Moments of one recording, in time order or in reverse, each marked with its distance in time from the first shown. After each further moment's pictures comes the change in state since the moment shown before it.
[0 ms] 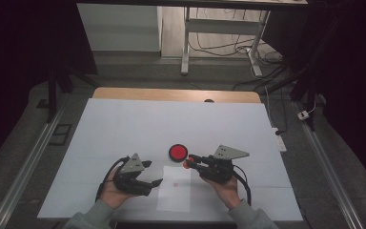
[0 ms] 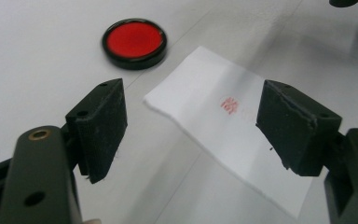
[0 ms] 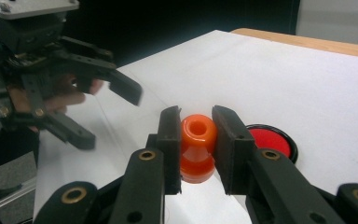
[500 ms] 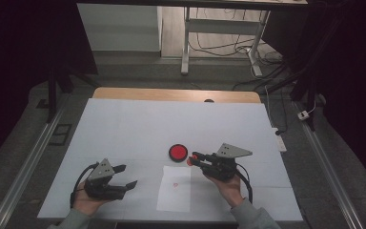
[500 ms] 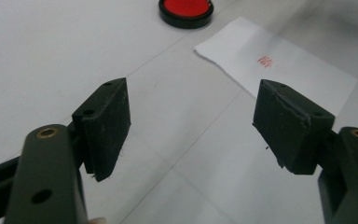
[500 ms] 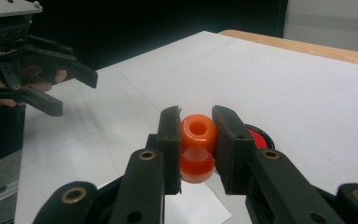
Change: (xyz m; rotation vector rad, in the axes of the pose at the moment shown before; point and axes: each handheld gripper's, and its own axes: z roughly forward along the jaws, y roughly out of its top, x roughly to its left) left arm 0.021 -0.047 -0.047 -0.022 0.085 -0.076; right arm -0.007 0.002 -0.005 0.002 -0.040 -0.018
